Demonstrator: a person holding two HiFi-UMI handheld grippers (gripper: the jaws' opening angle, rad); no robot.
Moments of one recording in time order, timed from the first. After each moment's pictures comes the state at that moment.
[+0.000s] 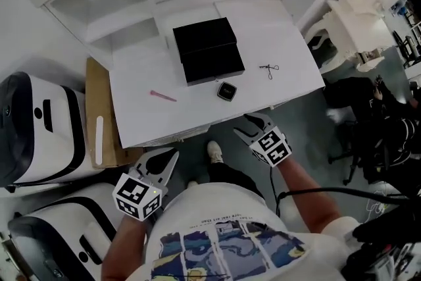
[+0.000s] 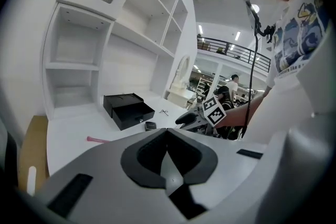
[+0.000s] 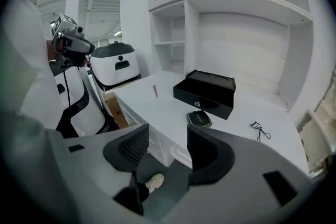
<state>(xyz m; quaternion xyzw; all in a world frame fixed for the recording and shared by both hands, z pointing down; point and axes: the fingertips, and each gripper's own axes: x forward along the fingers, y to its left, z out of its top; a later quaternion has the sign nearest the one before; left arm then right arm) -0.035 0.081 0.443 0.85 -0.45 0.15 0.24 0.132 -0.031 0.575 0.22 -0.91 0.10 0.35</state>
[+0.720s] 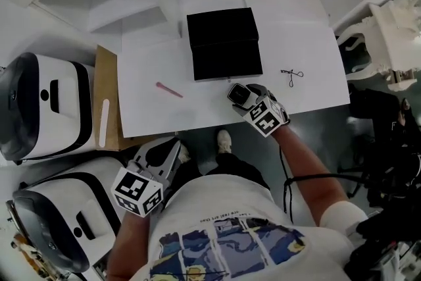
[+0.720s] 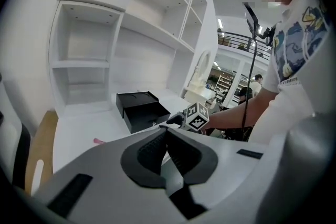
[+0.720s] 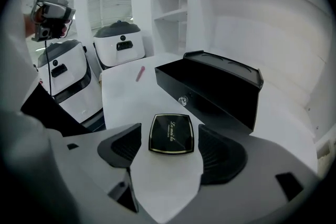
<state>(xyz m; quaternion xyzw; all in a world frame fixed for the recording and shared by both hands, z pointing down) -0.026 0.014 0.447 0.78 -0.53 0.17 0.28 0.085 -0.142 0.659 0.12 -0.90 0.07 0.42</state>
